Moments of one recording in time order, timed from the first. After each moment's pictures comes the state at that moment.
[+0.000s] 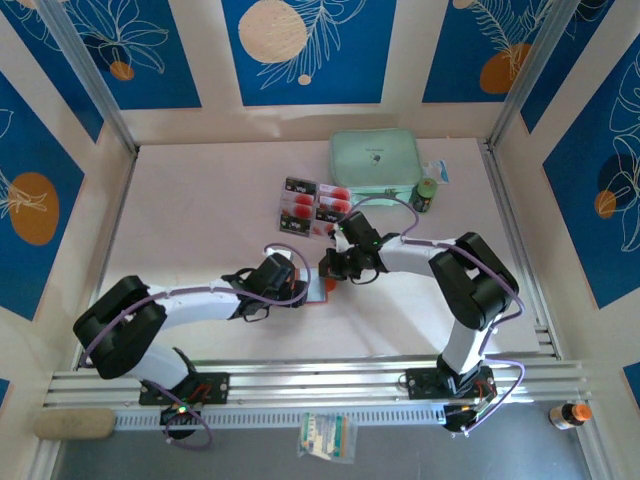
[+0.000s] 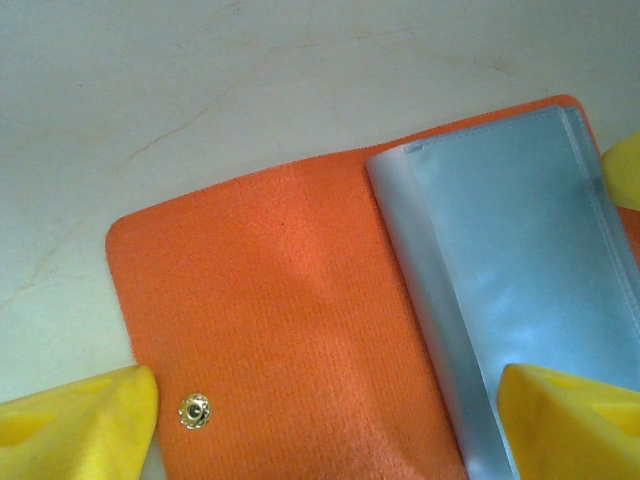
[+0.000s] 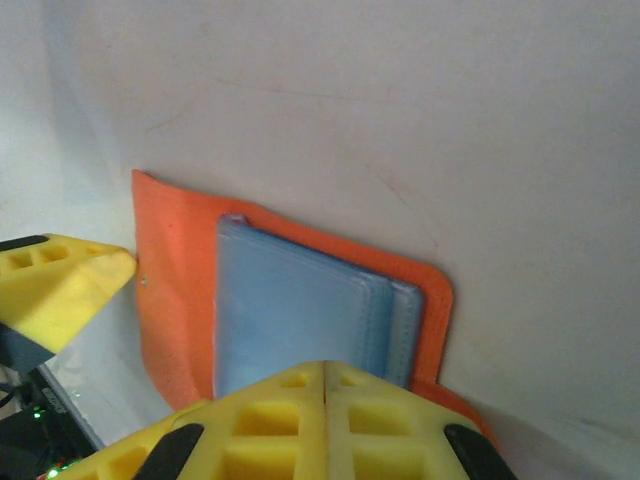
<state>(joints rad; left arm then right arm) -0.84 1.47 0.62 -0.12 -0.19 -0.57 0.62 1.76 0.91 -0.17 -0.48 0.66</state>
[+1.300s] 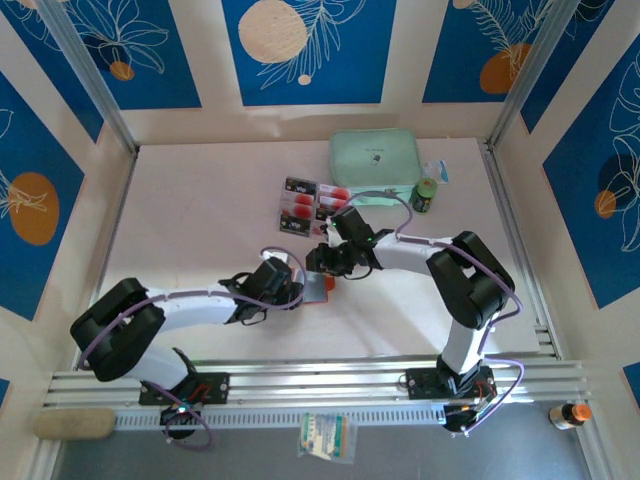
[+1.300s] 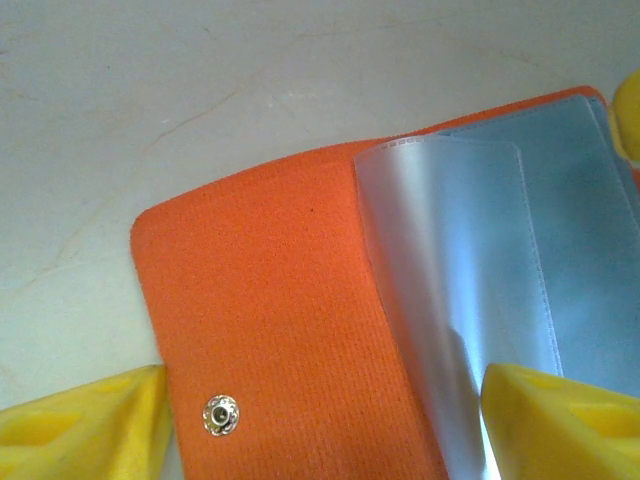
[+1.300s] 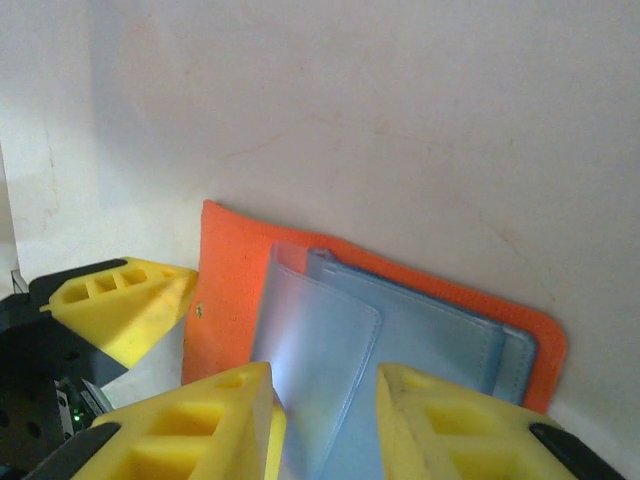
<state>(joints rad) -0.84 1.45 0.56 -0.07 -0.21 -0.58 0.65 1.78 0.97 -0.15 -0.49 0.70</state>
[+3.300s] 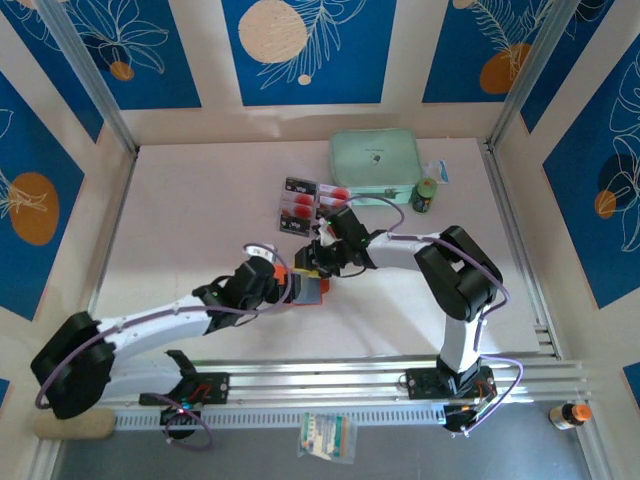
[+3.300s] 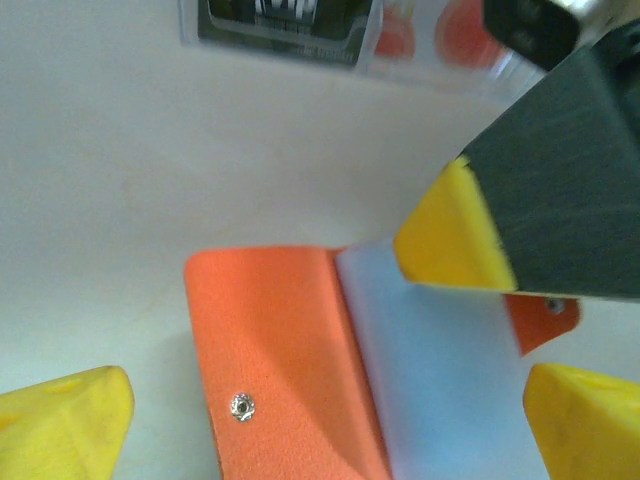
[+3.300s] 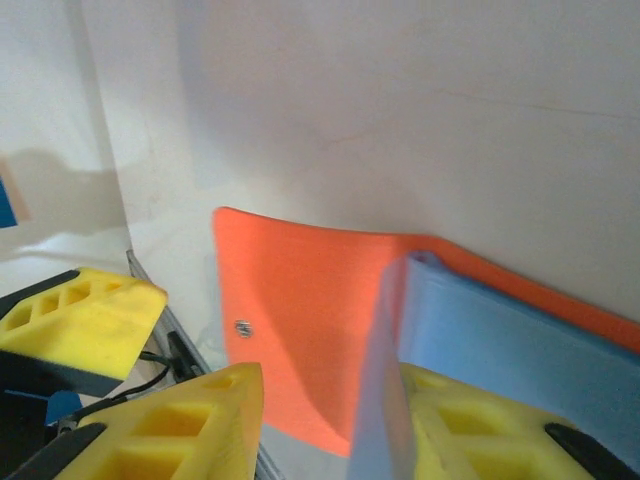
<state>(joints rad) -0.84 1.14 0.51 -0.11 -0.27 -0.59 0.67 1.85 1.01 -0.02 -0.67 0.88</state>
